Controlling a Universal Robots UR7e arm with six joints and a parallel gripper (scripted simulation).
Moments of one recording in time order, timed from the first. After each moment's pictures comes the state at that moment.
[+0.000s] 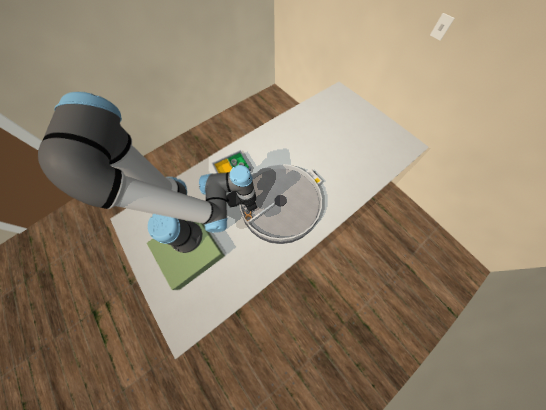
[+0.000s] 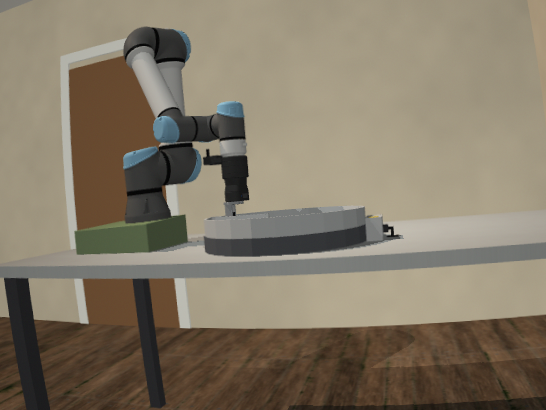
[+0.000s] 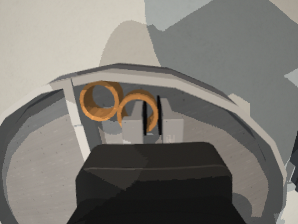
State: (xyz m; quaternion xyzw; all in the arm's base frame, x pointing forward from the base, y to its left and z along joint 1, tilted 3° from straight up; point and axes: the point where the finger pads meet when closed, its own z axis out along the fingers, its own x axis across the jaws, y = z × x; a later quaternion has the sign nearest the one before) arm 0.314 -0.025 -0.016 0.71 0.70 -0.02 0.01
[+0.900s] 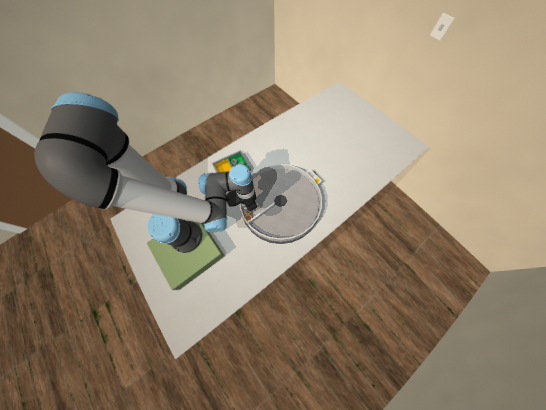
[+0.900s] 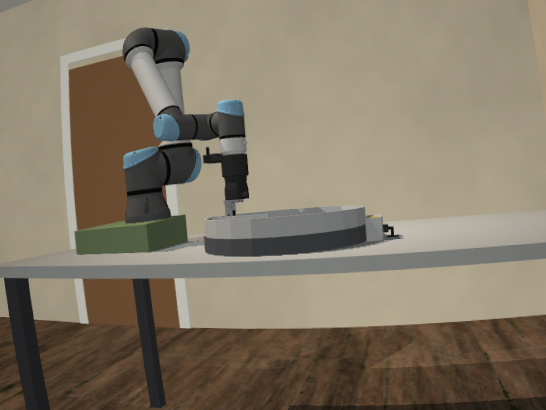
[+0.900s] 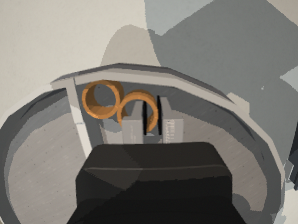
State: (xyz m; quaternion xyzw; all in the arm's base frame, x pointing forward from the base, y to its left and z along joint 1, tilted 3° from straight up) arm 0.314 -0.025 -0.011 0.71 0.70 -0.02 0.01
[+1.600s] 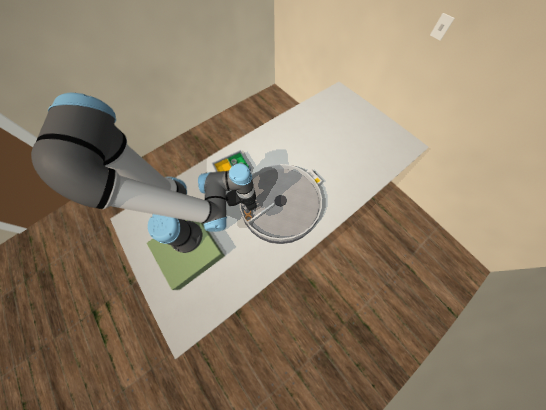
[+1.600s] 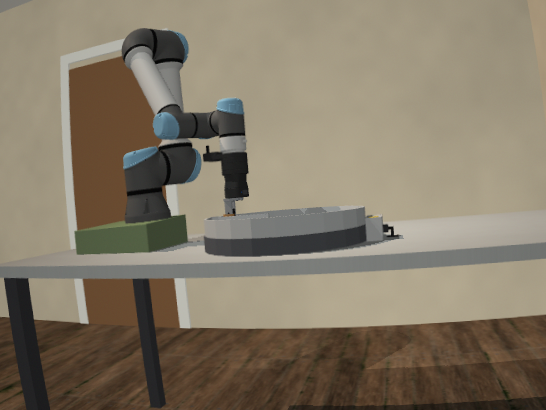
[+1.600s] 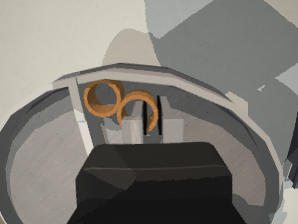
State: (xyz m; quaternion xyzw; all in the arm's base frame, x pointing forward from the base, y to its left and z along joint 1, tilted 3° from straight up) arm 0.314 -0.025 -0.007 0.71 0.70 -0.02 0.01
